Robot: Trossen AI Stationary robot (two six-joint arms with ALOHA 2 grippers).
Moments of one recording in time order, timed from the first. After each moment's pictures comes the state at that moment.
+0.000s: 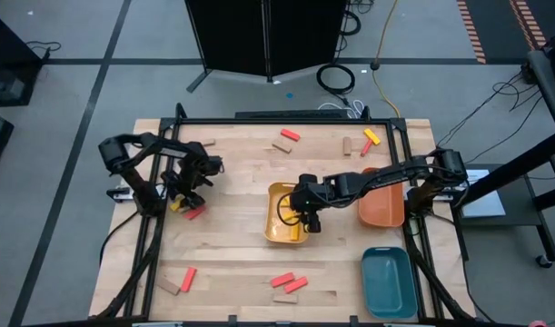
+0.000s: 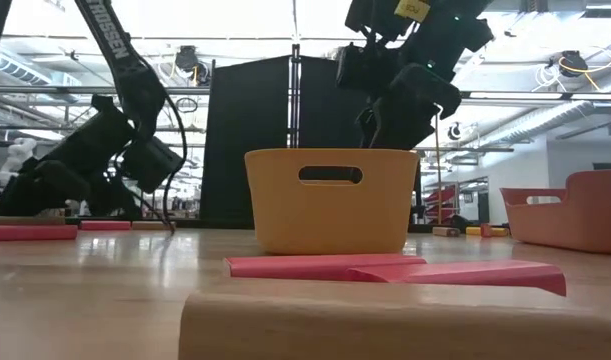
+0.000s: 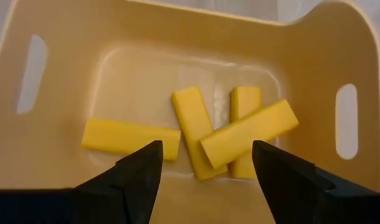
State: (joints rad) left arm 0.56 1.68 0.64 -1.16 0.16 -0.25; right arm 0.07 1.69 1.09 -0.40 0.05 0.01
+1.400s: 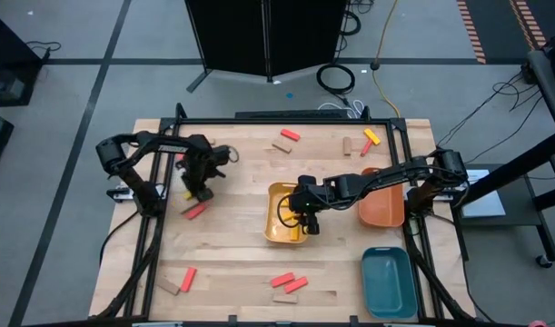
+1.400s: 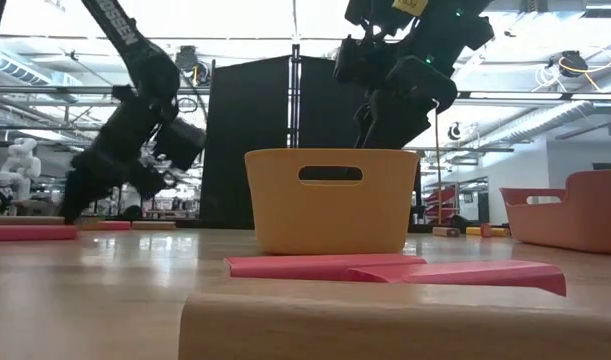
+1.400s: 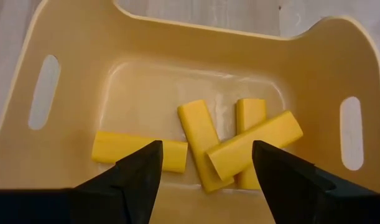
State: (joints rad) left arm 0.56 1.64 0.79 -1.11 0.10 -0.07; right arm 0.08 1.69 1.09 -0.36 0.05 0.04
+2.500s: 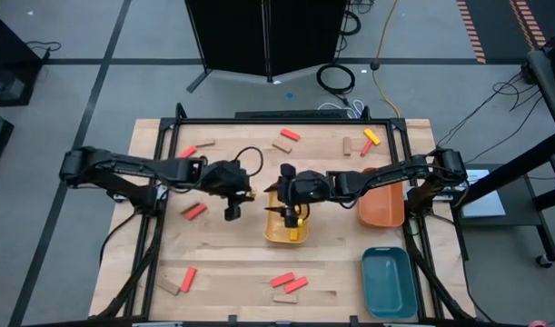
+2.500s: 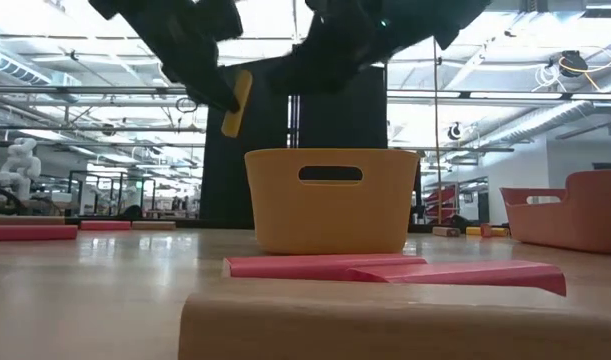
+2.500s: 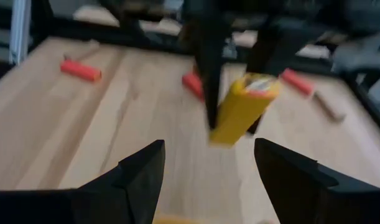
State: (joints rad) left arm 0.00 1.27 0.88 -0.39 0.00 -0.04; right arm 0.05 1.69 1.09 0.21 0.05 -0.10
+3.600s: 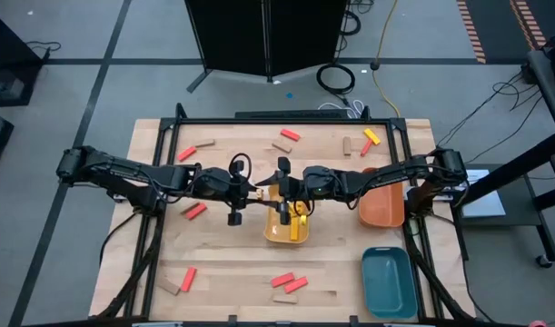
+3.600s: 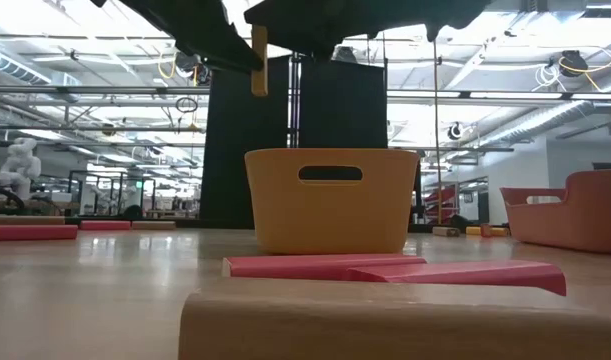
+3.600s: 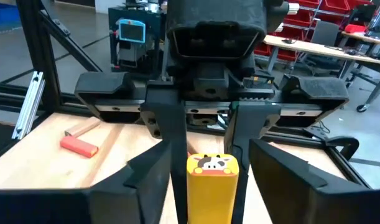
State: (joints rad) left arm -0.09 1.25 0.86 -0.16 -0.12 0.08; right arm 0.05 1.69 1.09 0.48 0.05 -0.12
